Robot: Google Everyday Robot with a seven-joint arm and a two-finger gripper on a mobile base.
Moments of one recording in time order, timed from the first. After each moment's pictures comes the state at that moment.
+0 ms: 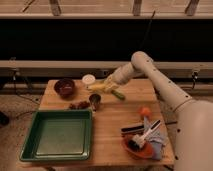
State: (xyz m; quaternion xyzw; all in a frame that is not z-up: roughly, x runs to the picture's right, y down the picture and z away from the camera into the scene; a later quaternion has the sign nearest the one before) arm 0.016 -0.021 0.847 -0.26 -0.38 0.04 0.89
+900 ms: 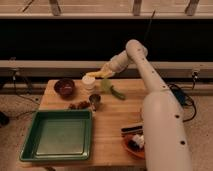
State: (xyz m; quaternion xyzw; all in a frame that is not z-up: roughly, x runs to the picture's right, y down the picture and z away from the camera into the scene) arm -0.009 -0.087 0.893 -0.24 -0.38 0.04 0.89
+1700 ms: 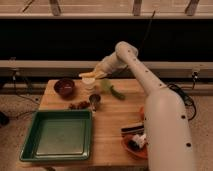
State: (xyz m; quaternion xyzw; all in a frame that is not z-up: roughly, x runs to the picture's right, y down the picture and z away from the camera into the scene) arm -0.048 -0.085 0.897 -0.21 -0.36 0.03 0.91
